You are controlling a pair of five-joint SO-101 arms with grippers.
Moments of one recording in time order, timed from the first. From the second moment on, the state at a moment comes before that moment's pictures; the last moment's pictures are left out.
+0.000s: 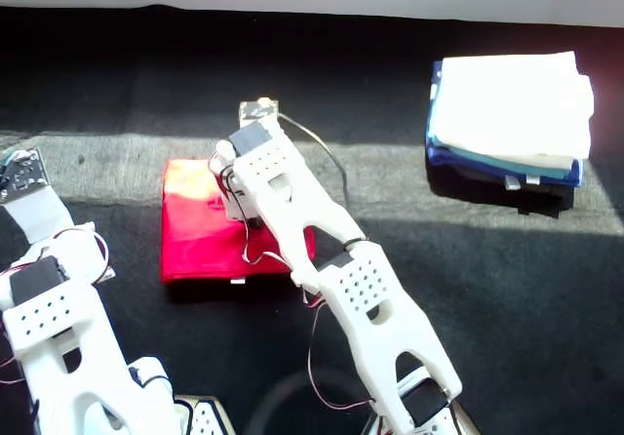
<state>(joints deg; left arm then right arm) -37.2 -48.2 58.9 54.8 -4.8 -40.9 60.9 -55.3 97.2 -28.0</state>
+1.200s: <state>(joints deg) -37.2 -48.3 66.3 49.2 -4.8 -2.7 26.4 -77.4 100.4 15.4</state>
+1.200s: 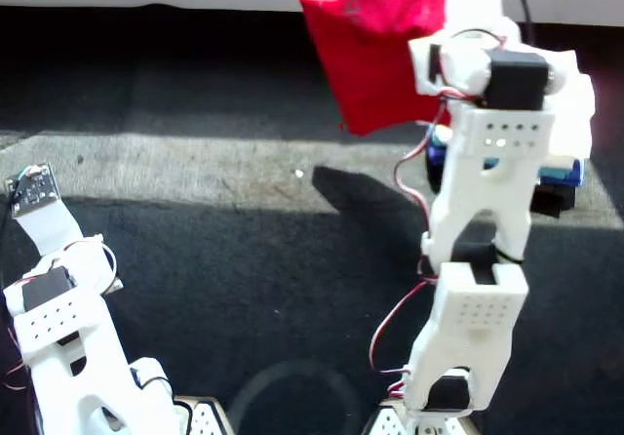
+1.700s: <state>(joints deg) -37.2 -48.3 66.3 49.2 -4.8 17.2 30.2 -63.9 84.4 25.2</state>
